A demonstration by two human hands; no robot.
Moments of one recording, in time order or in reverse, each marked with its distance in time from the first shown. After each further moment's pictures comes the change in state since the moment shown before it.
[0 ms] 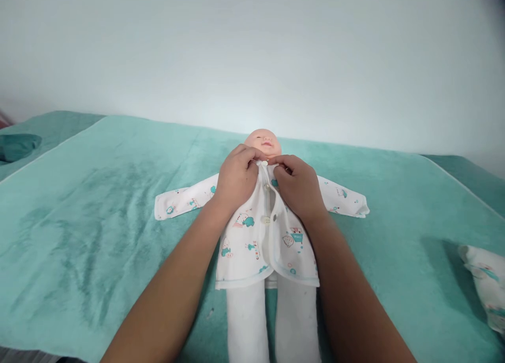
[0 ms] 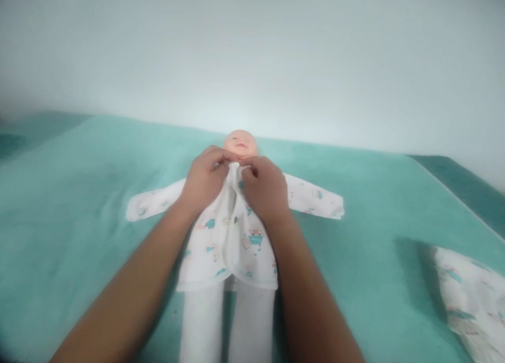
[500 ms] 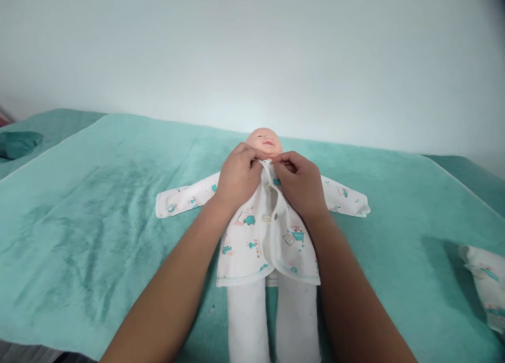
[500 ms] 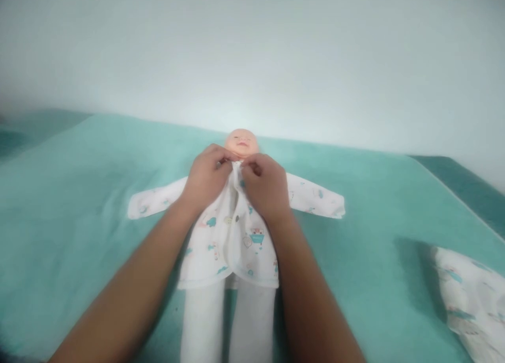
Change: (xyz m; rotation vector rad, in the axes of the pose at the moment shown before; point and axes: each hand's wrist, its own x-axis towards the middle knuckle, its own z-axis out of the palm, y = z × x) left_hand 0.001 0.006 -0.002 0.019 -0.038 -0.078; right_hand -0.002 -0.003 -0.001 0.148 0.040 -0.006
